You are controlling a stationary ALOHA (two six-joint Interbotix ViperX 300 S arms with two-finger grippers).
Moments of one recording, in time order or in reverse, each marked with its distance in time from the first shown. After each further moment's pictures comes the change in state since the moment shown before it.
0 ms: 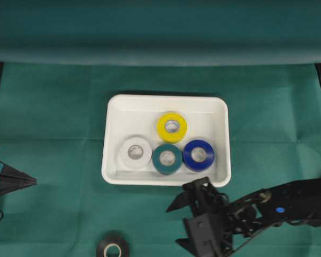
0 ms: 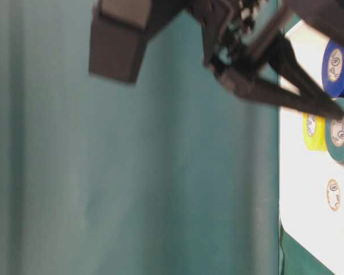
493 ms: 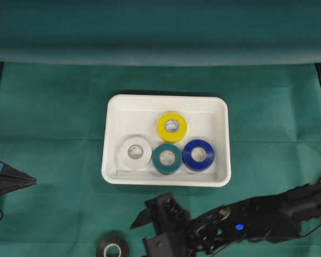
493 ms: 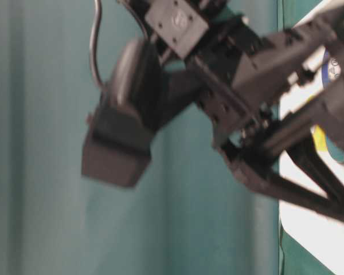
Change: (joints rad) left arm 0.000 0.000 0.002 0.002 0.000 0.000; right arm 0.038 0.198 -0.249 0.003 -0.003 0.009
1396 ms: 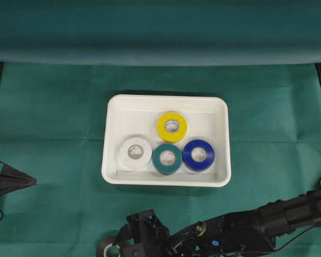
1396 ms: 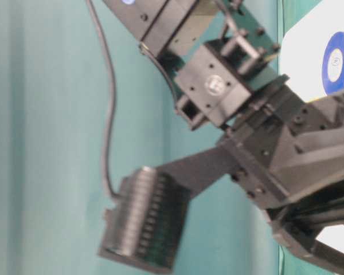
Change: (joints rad) left arm 0.000 0.000 0.000 0.000 0.000 0.000; right arm 0.031 0.135 -0.146 0.026 -0.020 0.129
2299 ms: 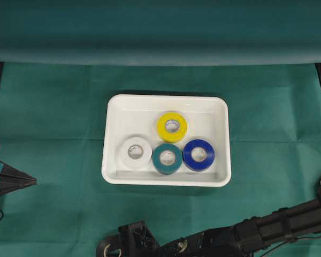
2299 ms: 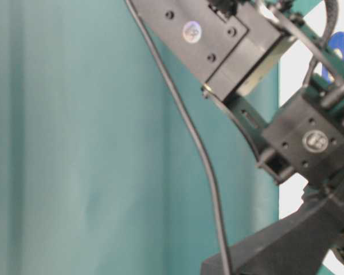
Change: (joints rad) left arm 0.000 0.000 0.002 -0.002 0.000 0.000; right arm 0.035 0.147 -0.133 0.009 0.104 0.020
